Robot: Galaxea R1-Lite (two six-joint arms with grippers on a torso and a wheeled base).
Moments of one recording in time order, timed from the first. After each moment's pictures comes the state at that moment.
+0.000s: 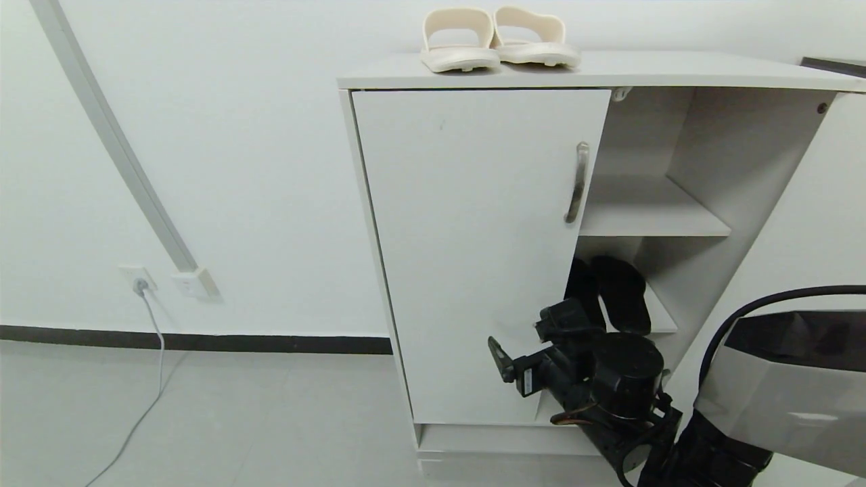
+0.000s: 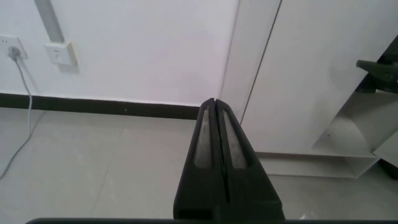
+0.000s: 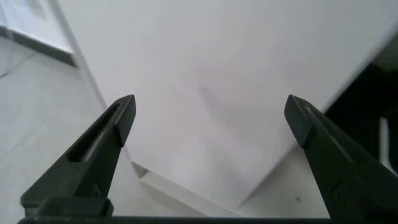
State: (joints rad) left arm 0.00 0.00 0.00 0.00 0.00 -0.09; right arm 0.73 2.18 -0.62 -1.53 -0.34 -0.04
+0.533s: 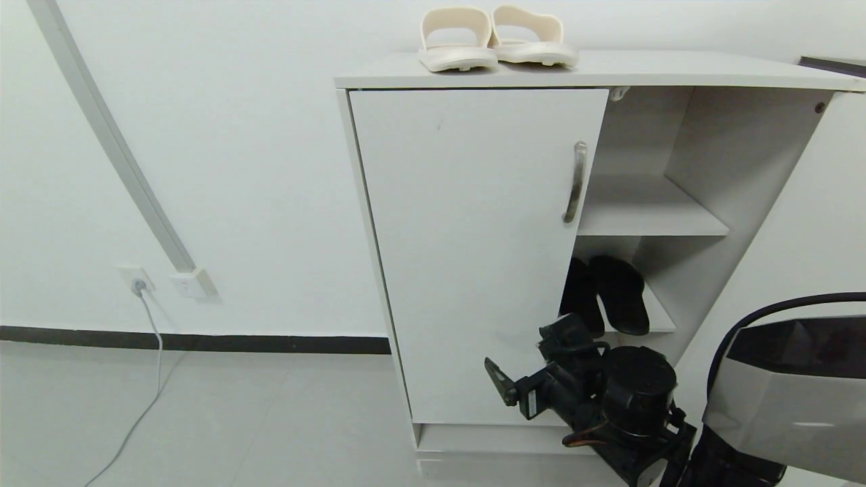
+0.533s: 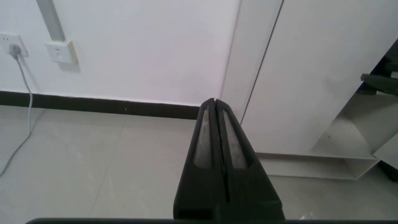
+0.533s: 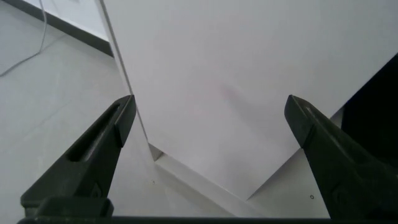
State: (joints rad) left arm 0.00 0.00 0.00 0.00 0.02 -0.10; right arm 0.76 2.17 -0.53 -1.57 -0.23 -0.05
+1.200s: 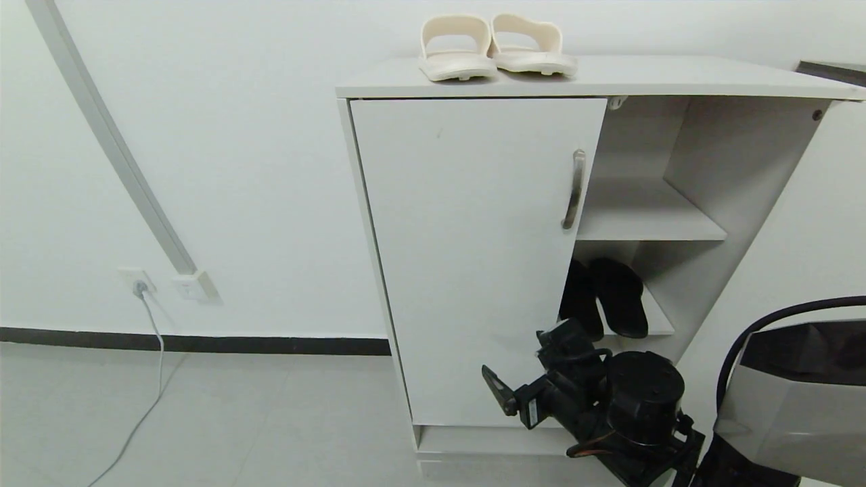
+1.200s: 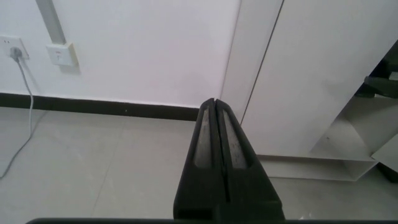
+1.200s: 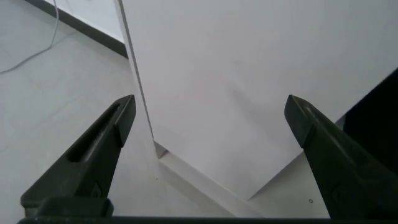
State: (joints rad) left arm 0.00 0.00 0.00 0.00 0.02 -0.10; right arm 0.78 2.15 -0.50 -1.57 -0.21 -0.07
